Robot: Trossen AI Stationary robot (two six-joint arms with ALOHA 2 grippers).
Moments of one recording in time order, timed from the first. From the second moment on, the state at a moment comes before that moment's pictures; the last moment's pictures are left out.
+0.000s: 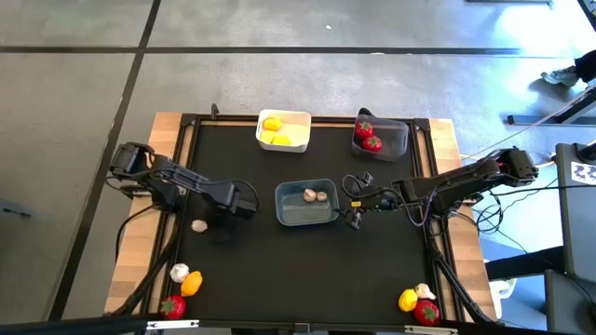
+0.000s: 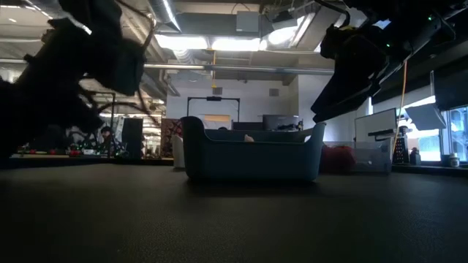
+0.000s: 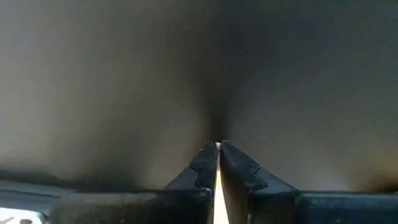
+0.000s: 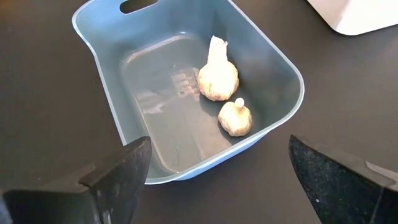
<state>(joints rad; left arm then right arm) -0.14 1.59 0.78 -1.09 0.19 -0.46 0.16 1.27 0.63 -0.10 0.31 0.39</state>
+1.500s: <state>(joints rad) -0.06 1.44 1.02 -0.18 -0.04 -0.22 0.16 1.27 0.63 -0.10 0.31 0.39</state>
